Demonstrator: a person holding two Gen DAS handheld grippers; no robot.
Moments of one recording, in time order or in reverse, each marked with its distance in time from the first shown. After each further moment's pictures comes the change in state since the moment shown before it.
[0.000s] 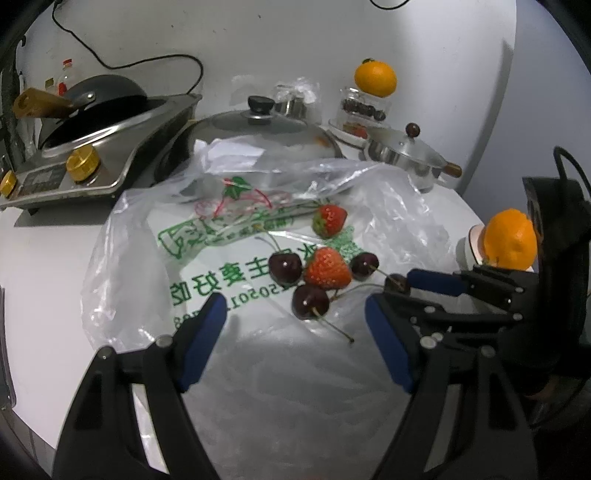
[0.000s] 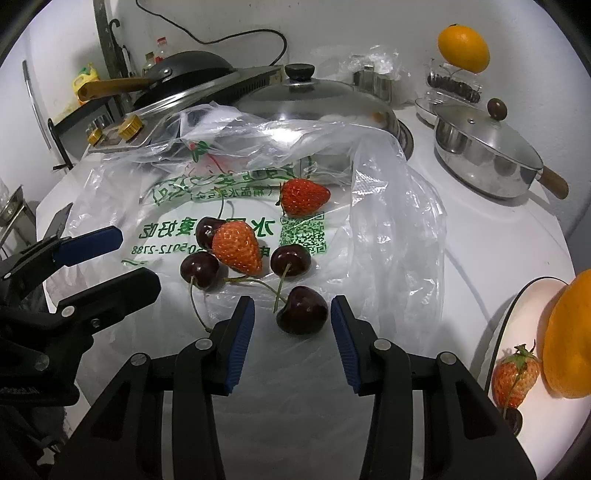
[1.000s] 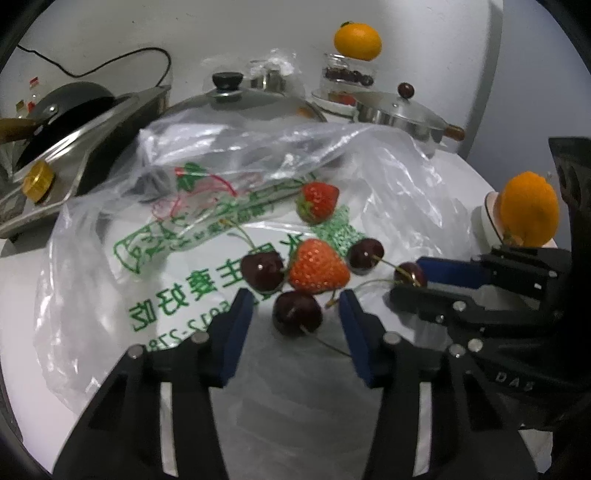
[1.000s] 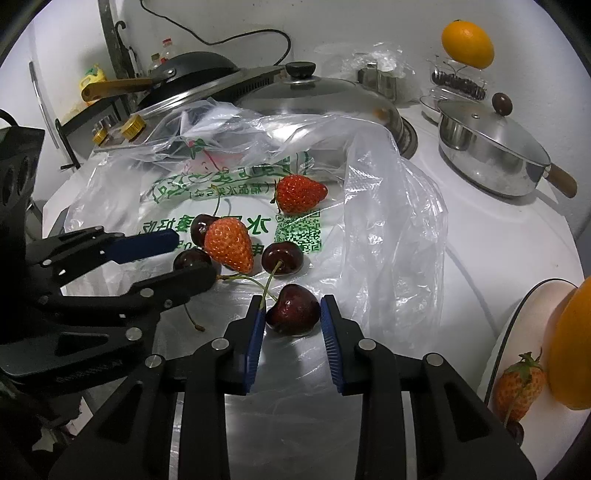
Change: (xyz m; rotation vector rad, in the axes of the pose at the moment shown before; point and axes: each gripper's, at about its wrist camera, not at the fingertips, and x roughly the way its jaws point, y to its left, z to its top) left arm 0.048 -0.018 0.005 0.111 0.084 0.005; right arm 0.002 -0.011 -0.002 -0.007 -0.003 0.042
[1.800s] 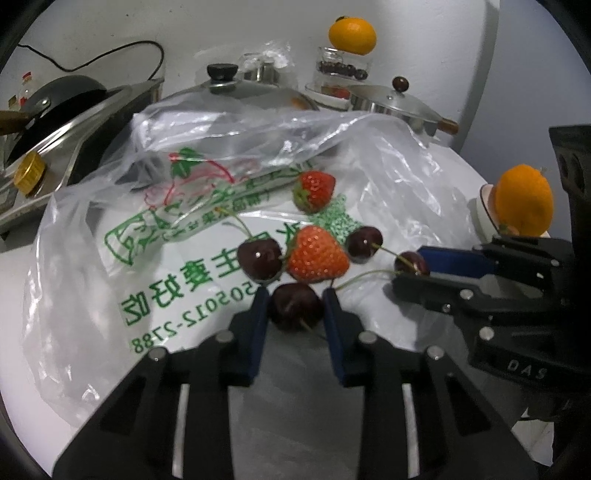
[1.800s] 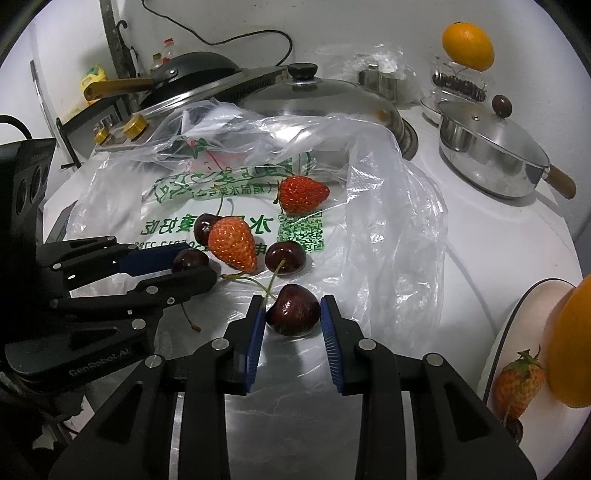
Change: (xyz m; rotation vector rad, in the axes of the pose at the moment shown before) left arm -0.001 0.005 -0.007 0.006 0.011 -0.028; right arm -0.001 0.002 -0.001 -0.007 -0.003 -0.002
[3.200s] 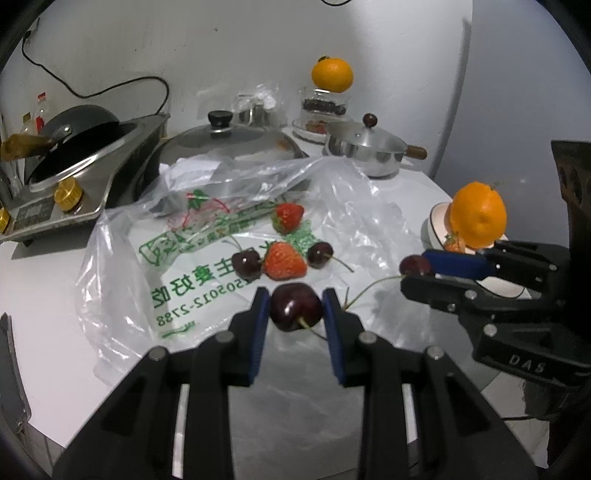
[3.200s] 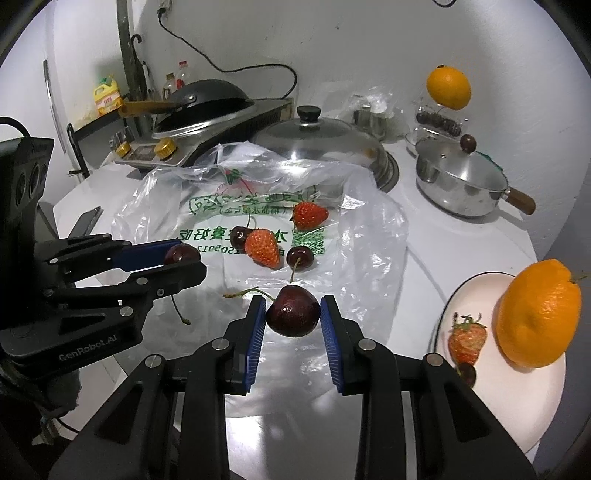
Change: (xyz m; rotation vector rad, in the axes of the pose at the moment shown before) left arm -0.076 -0.024 -0.012 0.014 -0.104 -0.012; right arm -0.077 0.023 -0.019 -0.025 -0.098 -0.048
